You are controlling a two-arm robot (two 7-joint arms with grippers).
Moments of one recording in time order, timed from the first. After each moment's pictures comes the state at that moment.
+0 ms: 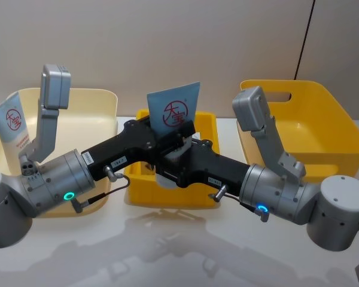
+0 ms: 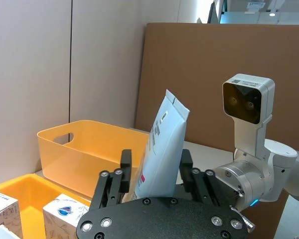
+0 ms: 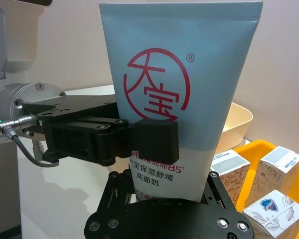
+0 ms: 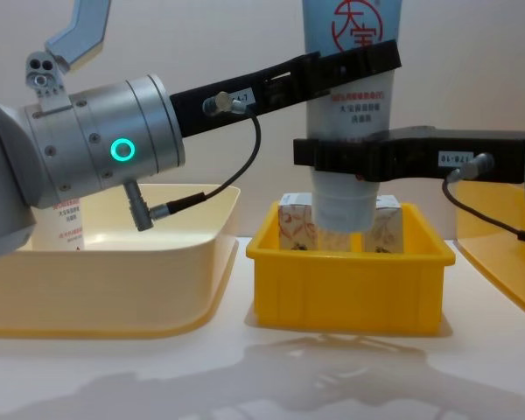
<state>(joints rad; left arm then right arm) -0.53 0.26 0.45 -1.38 -0.73 0.11 -0.81 0.41 0.44 -0.46 -1.59 0.49 0.21 0.53</state>
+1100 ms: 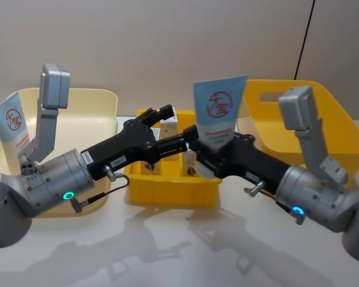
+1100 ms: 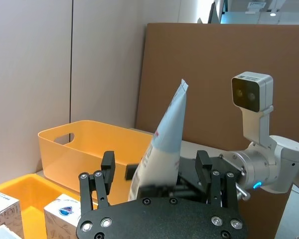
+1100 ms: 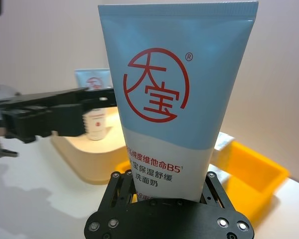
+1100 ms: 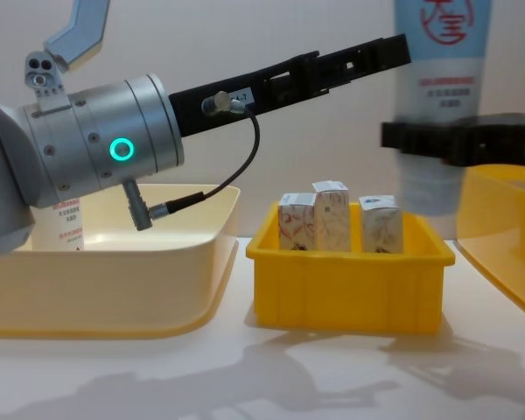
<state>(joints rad) -0.53 0.26 0.45 -1.38 -0.73 0.11 -0.81 0.30 0.51 -0.37 -1.68 0.51 0.19 0.42</state>
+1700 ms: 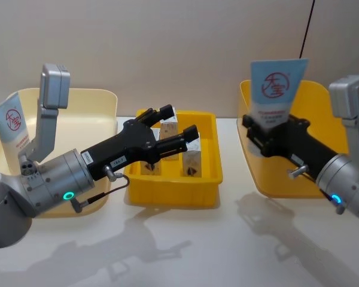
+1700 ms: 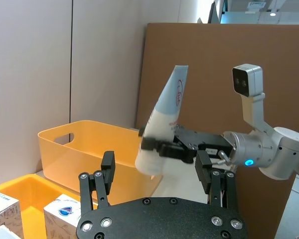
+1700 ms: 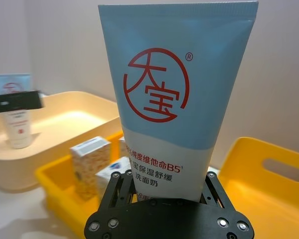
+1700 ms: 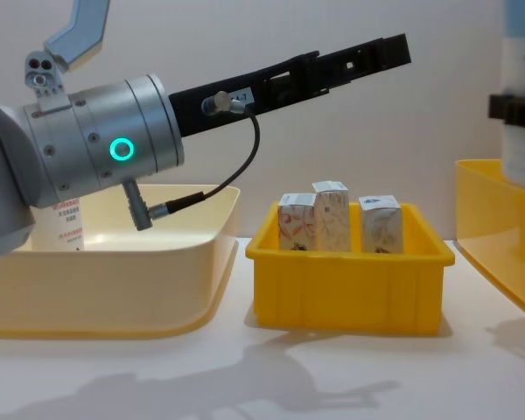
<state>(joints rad) -0.53 0.26 0.45 -1.38 -0.73 0.11 -0.81 0.22 0.55 -0.23 -1.74 0.47 0.18 0.25</state>
